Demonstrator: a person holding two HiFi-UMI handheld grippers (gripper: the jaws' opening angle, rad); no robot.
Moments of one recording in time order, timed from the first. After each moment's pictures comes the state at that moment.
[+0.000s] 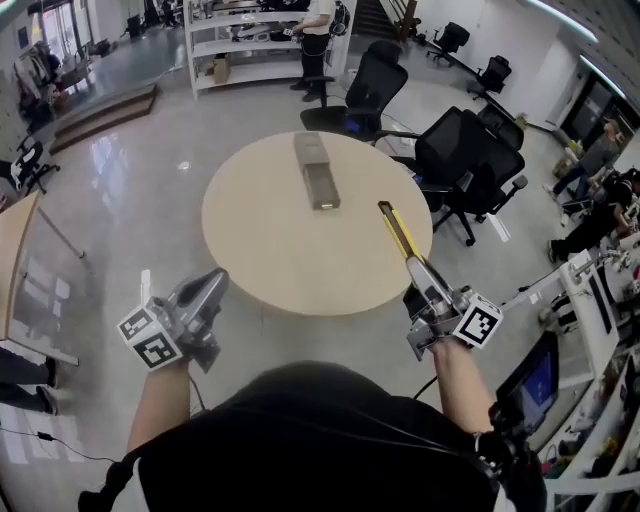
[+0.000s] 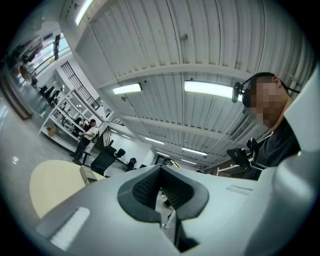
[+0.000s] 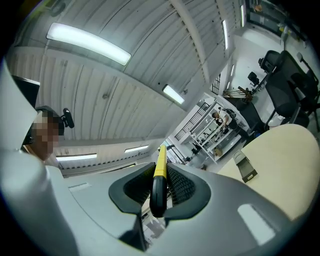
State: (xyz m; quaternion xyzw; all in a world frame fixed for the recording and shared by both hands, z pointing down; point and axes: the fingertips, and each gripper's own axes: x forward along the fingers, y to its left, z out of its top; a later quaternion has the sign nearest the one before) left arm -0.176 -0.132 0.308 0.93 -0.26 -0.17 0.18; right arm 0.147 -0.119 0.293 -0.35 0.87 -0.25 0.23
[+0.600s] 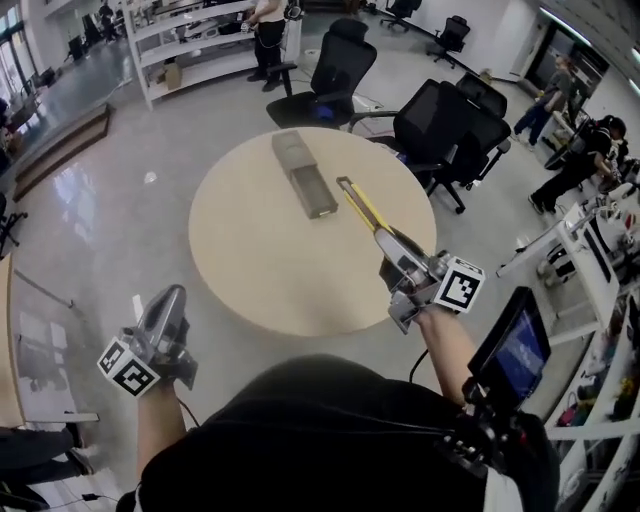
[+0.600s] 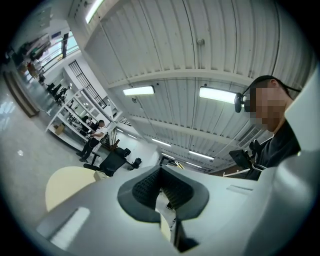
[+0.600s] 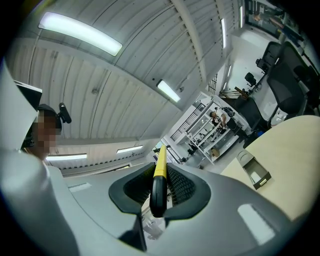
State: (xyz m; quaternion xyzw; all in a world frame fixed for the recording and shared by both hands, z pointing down) left arm -0.291 -0.286 0.330 0.92 -0.28 -0.17 0.20; right arm 0.056 -0.270 0.300 -0.37 0.87 -0.25 0.23
